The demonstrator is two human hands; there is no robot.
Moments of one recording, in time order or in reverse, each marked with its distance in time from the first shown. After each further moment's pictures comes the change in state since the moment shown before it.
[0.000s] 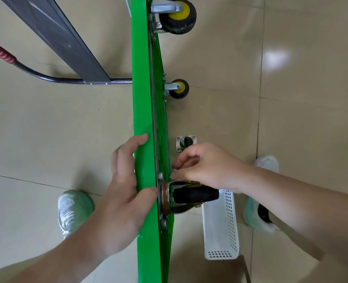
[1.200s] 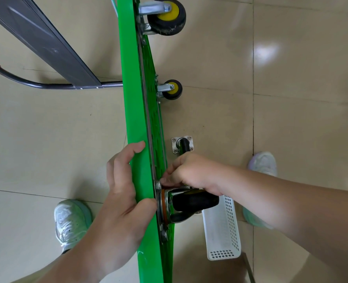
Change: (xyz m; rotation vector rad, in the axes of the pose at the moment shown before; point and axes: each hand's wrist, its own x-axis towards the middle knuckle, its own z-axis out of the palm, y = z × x) left_hand 0.005 0.002 -0.002 -0.147 -0.056 -0.081; right_hand 0.030 0.003 0.018 0.131 -0.105 0.188
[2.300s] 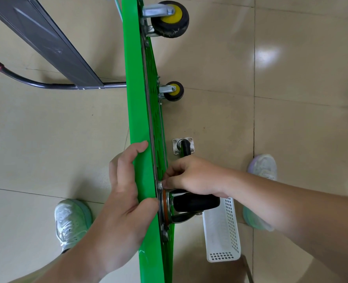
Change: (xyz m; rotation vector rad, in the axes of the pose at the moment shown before) left_hand -0.001 0.005 0.000 0.081 0.009 -0.012; right_hand -0.001 0.009 -0.001 -0.200 -0.013 -0.136
